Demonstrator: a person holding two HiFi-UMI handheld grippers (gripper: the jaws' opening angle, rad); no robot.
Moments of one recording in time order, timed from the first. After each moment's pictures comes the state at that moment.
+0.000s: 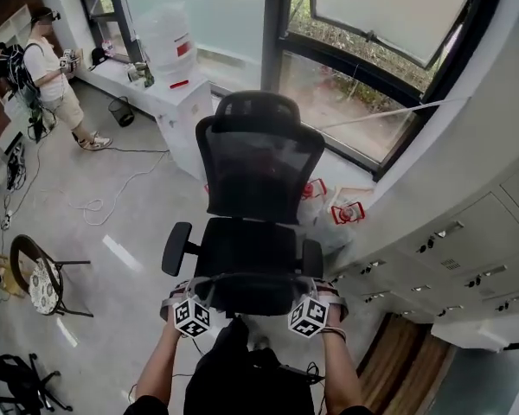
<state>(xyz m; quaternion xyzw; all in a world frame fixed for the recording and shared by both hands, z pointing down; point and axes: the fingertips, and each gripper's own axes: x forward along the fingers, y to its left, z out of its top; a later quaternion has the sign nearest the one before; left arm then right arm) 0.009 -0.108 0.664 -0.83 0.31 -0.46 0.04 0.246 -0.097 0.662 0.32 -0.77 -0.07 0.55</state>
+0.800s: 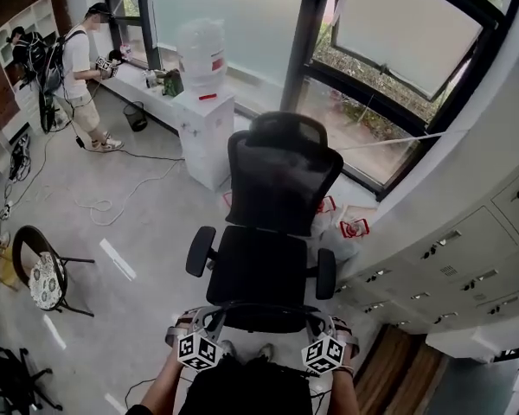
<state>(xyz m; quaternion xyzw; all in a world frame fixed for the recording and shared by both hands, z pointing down) -0.056 -0.007 0.581 -0.87 0.31 -0.38 0.06 0.180 0.014 0.589 0.37 -0.76 -0.04 0.53</state>
